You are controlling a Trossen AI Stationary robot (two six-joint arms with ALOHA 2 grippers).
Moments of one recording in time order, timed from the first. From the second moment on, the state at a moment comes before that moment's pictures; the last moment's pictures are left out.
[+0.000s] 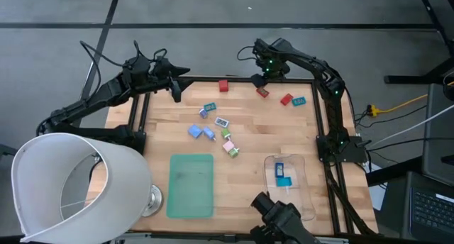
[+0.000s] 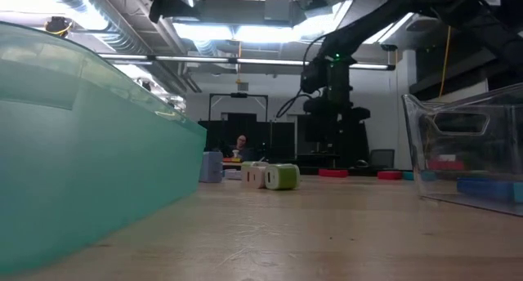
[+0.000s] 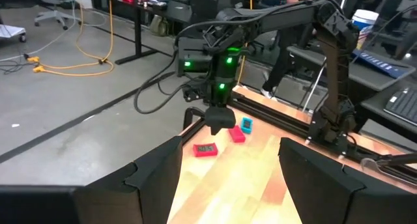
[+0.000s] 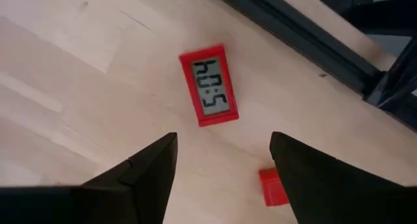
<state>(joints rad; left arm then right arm) 0.55 0.92 1.01 -0.29 0.06 -0.17 -0.78 2.14 1.86 -1.29 -0.05 0.21</state>
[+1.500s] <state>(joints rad) 0.55 0.92 1.00 -0.29 0.06 -0.20 -0.63 2.05 1.54 -0.97 0.01 0.89</state>
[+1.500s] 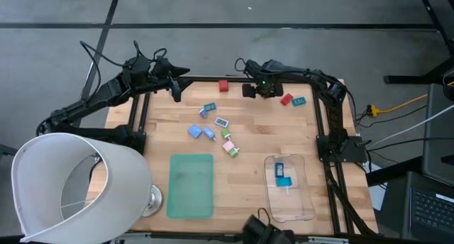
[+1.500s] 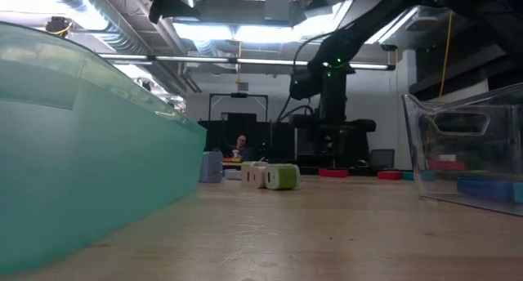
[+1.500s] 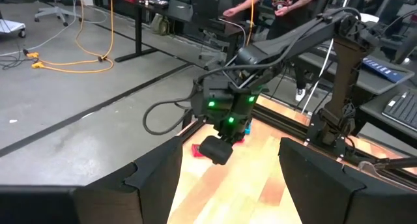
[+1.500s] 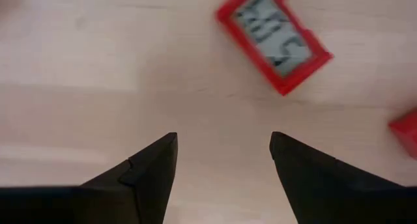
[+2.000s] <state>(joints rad) 0.55 0.92 1.01 -0.29 0.08 -0.18 -0.71 2.05 1.51 -0.99 0.06 0.82</state>
